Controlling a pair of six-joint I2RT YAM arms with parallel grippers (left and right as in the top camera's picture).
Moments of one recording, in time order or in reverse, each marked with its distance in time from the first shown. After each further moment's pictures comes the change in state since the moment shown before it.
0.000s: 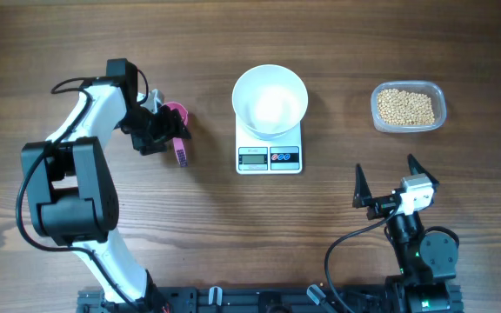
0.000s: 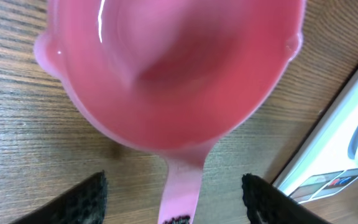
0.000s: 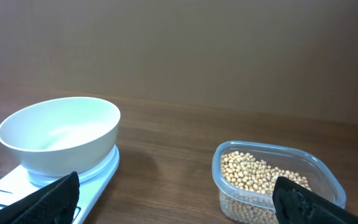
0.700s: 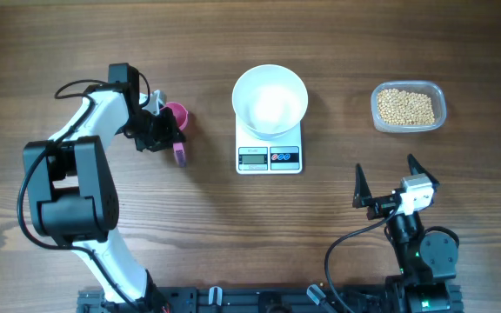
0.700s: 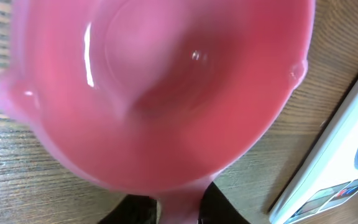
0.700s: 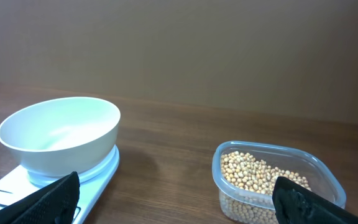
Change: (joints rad) left arm 0.000 0.002 -0.057 0.113 0.021 0.005; right arm 0.000 0.000 0.000 0.000 0.000 0.000
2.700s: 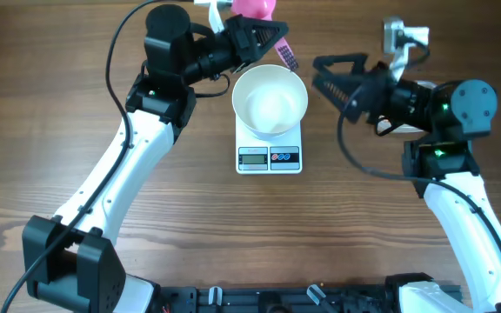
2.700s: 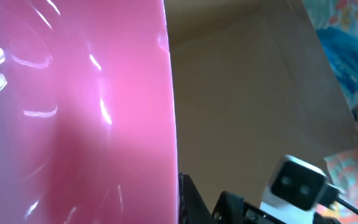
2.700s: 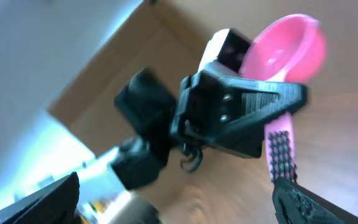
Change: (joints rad) left arm -0.397 -0.367 0.041 1.063 0.345 -0.867; right arm 0.003 1.251 0.898 0.692 -0.987 1.211
